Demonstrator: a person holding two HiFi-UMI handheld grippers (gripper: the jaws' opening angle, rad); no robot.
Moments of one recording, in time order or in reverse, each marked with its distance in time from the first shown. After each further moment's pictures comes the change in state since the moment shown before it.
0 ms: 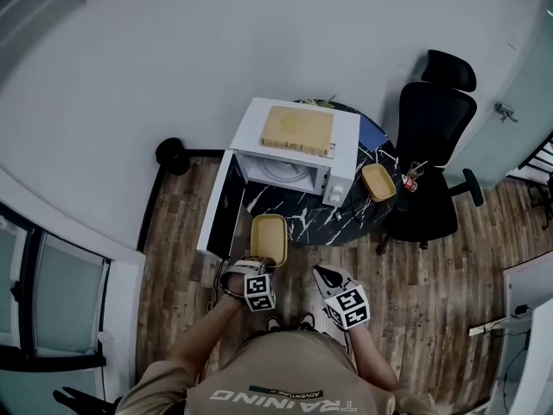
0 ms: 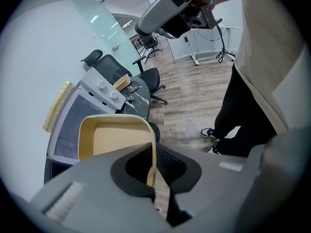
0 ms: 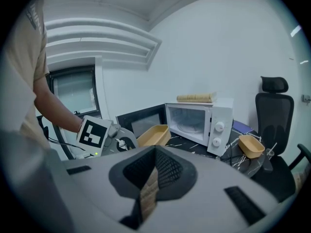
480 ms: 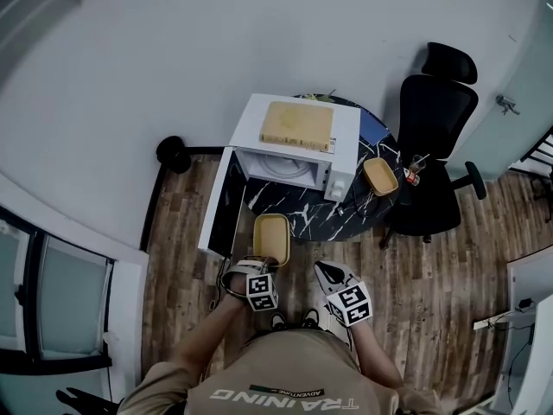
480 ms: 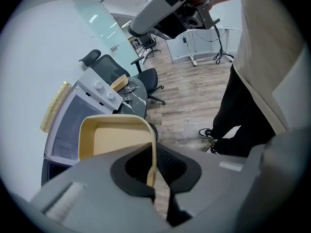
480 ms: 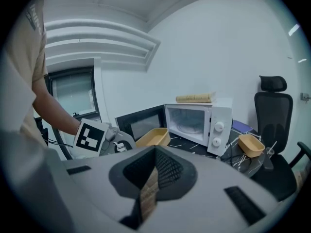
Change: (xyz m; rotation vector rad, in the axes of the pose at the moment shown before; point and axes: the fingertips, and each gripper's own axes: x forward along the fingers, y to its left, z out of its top) left arm 0.000 -0.009 0.002 0.006 -0.008 -0.023; right arm 0.002 0.000 0.001 0.016 -0.010 -0.006
